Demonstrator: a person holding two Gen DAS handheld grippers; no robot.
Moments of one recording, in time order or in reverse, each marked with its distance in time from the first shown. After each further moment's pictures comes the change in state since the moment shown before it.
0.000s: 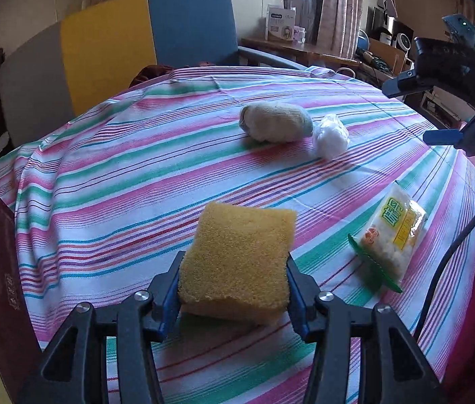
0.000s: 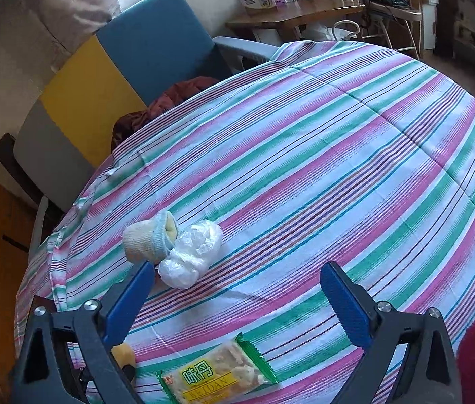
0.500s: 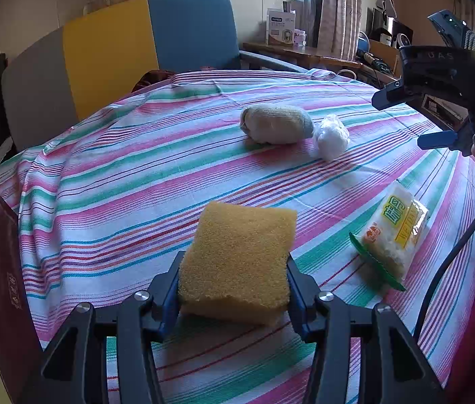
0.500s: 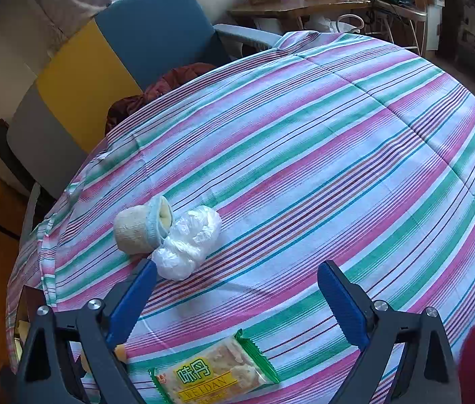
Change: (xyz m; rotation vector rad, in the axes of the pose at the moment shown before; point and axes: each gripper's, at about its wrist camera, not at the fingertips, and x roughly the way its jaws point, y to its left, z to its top) left arm 0.001 -0.003 -0.002 0.012 -0.020 0.023; right arm 0.012 0.004 -0.003 -0.019 0.043 -0.028
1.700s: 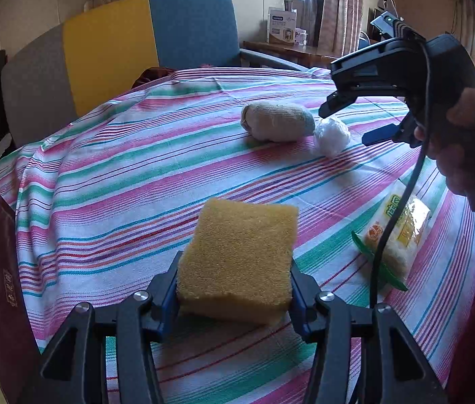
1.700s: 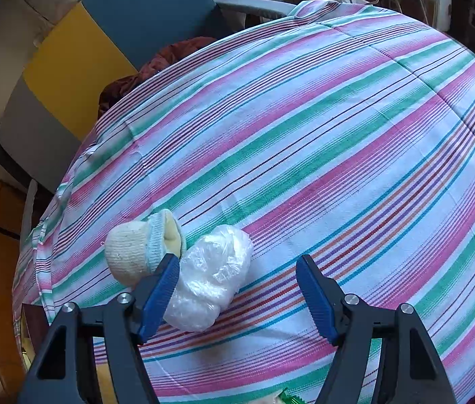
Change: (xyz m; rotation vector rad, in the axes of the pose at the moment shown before) left arm 0.004 0.001 -0.001 -0.016 0.009 0.002; right arm 0.069 0.020 0.030 0.046 0.112 0.049
